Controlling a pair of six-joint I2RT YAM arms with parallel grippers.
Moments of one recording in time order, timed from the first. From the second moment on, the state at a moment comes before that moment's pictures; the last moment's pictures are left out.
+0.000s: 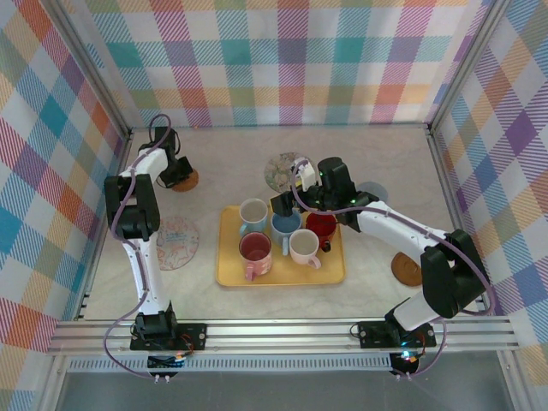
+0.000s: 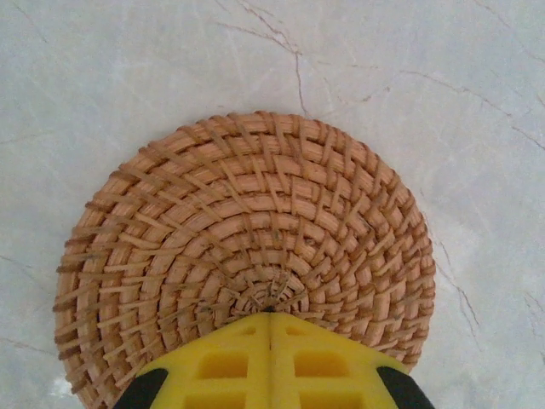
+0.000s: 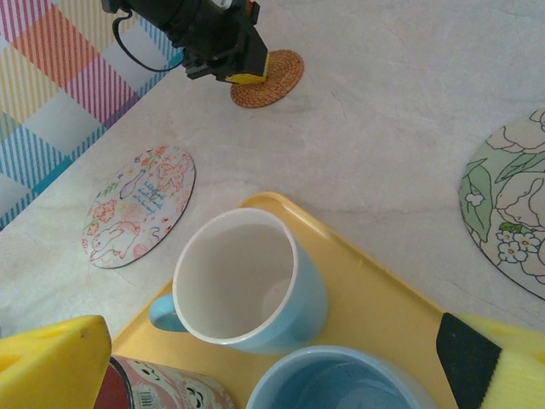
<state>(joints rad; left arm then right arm) 0.09 2.25 1.77 -0.70 0.05 -0.42 0.59 1.51 1.00 -0.02 -0.44 0.18</state>
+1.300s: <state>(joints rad) -0.19 2.31 1.86 -0.79 0.27 -0.32 0.59 1.50 0.97 -0.02 -0.38 0.16</state>
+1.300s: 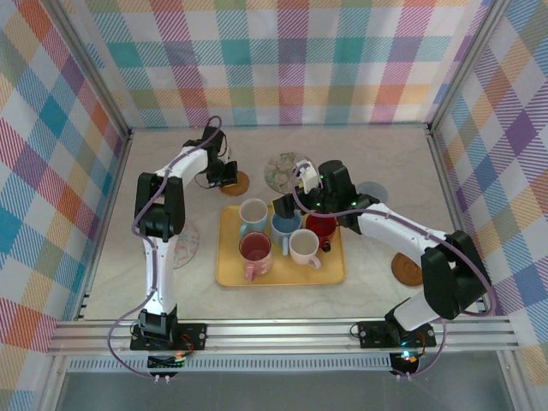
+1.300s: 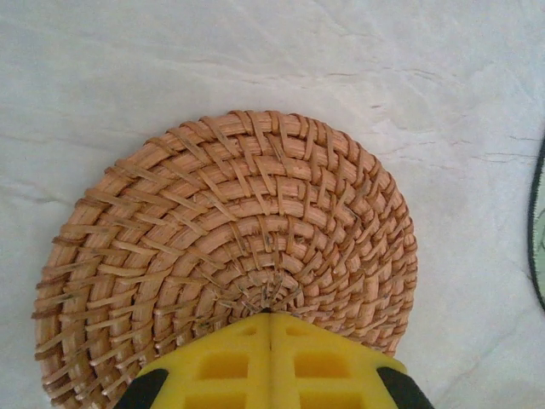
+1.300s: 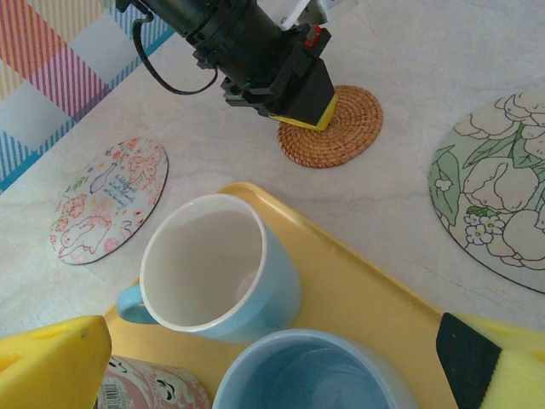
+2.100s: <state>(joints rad) -0.20 2.41 2.03 -0.84 0.30 -0.32 0.59 1.50 0.96 -0.03 -0.37 0.14</state>
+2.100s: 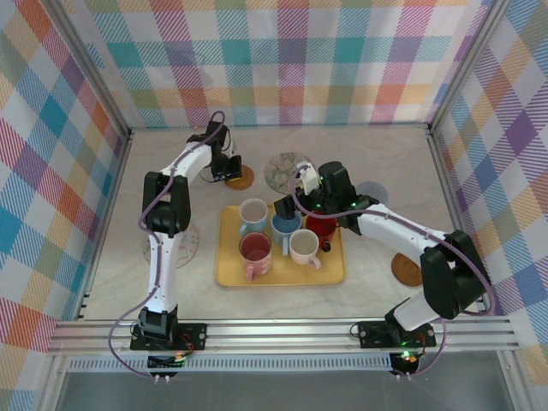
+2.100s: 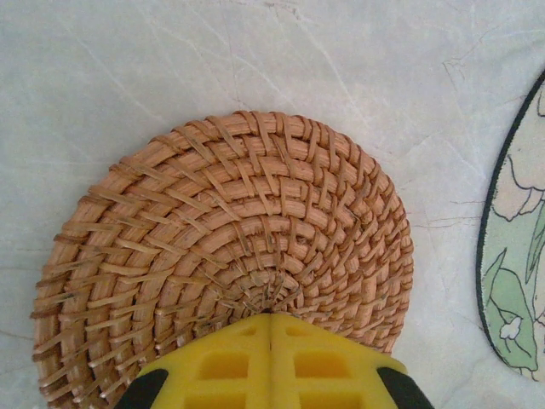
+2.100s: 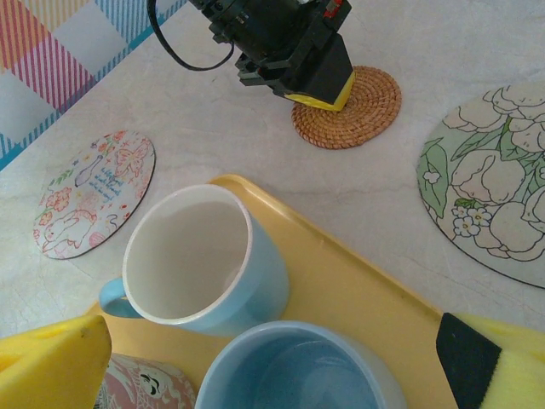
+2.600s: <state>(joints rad) -0.20 2.41 2.04 -0.84 0.31 -0.32 0.59 1.51 0.97 -0.03 -0.36 0.12</state>
